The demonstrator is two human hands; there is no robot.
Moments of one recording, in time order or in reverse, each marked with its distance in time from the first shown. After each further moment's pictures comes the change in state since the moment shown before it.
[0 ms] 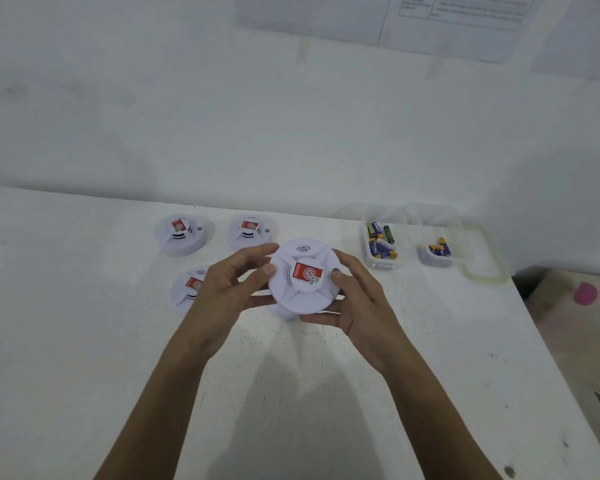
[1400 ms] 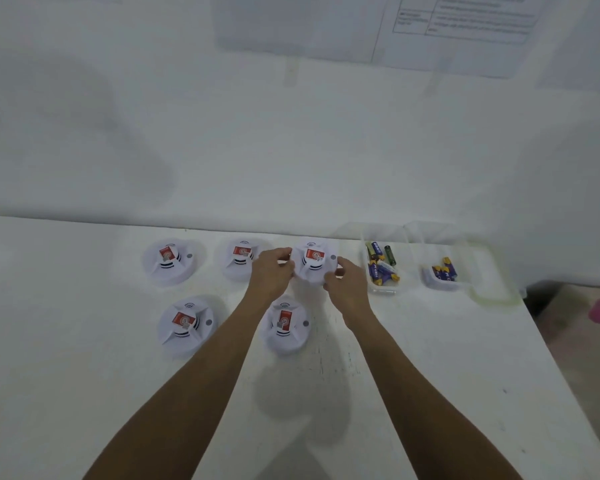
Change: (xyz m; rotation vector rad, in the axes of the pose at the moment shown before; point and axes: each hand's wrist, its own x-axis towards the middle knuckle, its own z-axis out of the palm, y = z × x) left_hand 0.164 -0.068 0.041 0.438 0.133 -0.103; right_hand 0.147 0.038 -0.037 -0.596 0.400 0.009
